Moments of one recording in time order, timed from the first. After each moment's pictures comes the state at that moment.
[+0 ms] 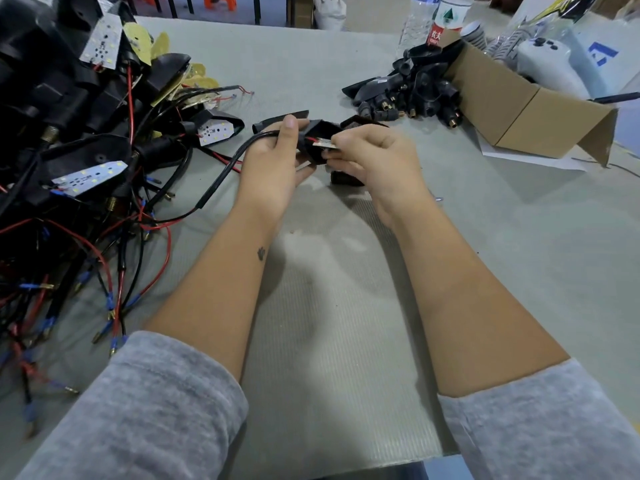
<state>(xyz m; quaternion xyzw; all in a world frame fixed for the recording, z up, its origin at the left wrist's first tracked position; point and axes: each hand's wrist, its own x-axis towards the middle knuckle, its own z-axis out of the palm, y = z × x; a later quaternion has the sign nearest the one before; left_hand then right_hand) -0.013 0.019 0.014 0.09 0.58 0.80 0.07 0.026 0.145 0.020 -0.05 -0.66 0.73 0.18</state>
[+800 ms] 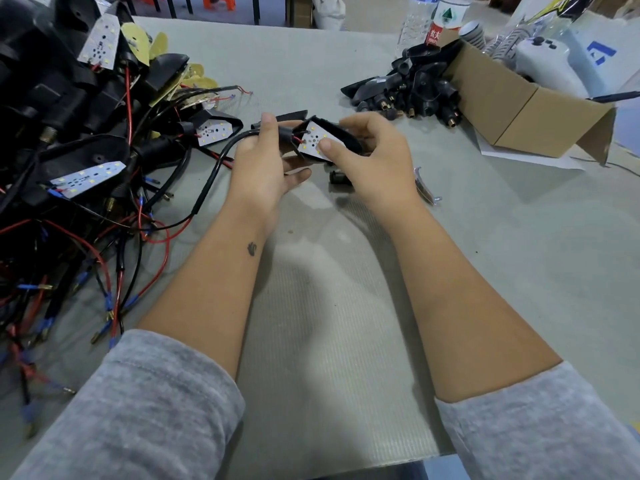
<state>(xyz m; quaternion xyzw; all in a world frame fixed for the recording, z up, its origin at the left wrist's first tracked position) -0.019 0.015 0.015 0.03 0.57 0.82 0.07 0.027 0.140 0.019 -0.08 -0.82 0.51 0.26</state>
